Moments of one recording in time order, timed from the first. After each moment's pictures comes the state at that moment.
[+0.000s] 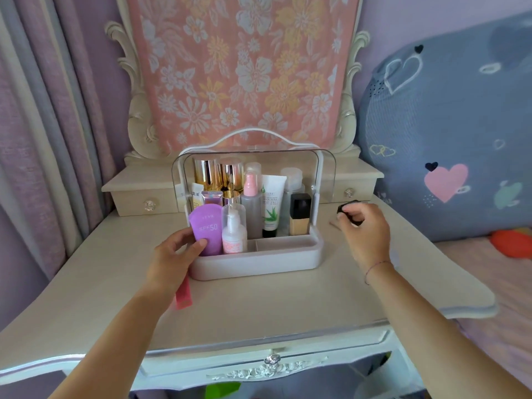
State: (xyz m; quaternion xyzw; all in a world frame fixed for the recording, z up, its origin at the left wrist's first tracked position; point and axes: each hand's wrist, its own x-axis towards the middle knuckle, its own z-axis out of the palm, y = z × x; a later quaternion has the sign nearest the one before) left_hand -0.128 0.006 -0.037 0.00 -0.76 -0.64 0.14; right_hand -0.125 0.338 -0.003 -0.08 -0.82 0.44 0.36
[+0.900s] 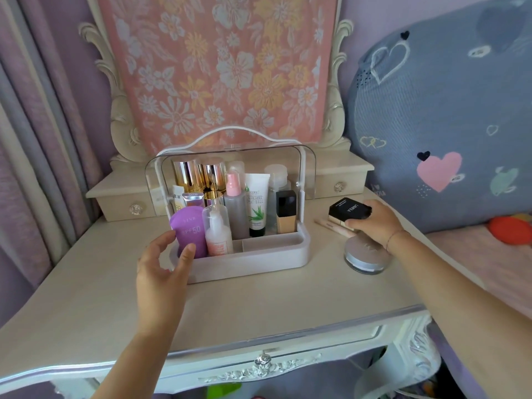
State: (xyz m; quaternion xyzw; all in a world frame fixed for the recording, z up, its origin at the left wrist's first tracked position) left_hand -0.088 0.044 -0.035 0.05 -0.77 -0.54 0.32; right_hand -0.172 0.430 -0.017 -0.13 -0.90 0.40 0.14
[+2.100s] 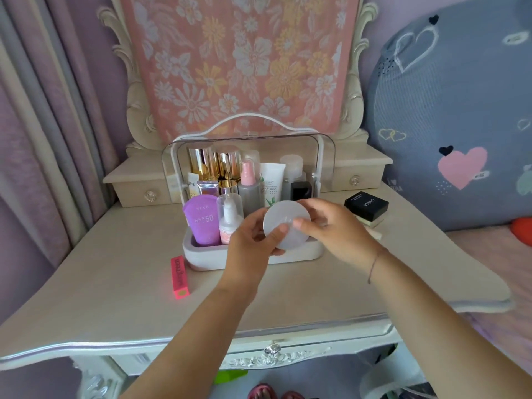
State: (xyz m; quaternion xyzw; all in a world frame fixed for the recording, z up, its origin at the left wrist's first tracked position) left_hand -0.087 0.142 0.001 -0.06 -0.66 -0.75 0.05; right_hand -0.098 0.301 0.027 0.14 -0.85 0.50 0.07
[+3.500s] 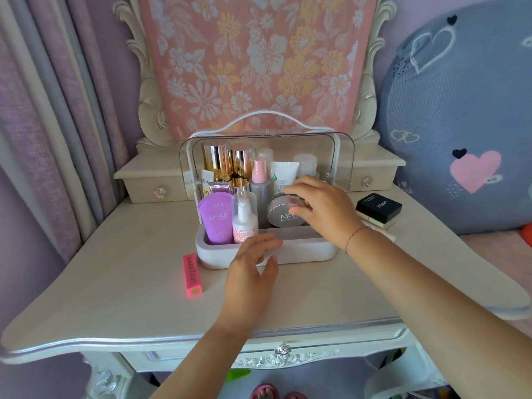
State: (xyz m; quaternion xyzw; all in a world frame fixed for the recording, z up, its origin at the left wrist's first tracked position) left_hand -0.071 0.114 -0.041 -0.13 -0.80 -0.55 0.21; right_hand -0.147 0.275 0.032 0.23 -0.93 0.16 0.26
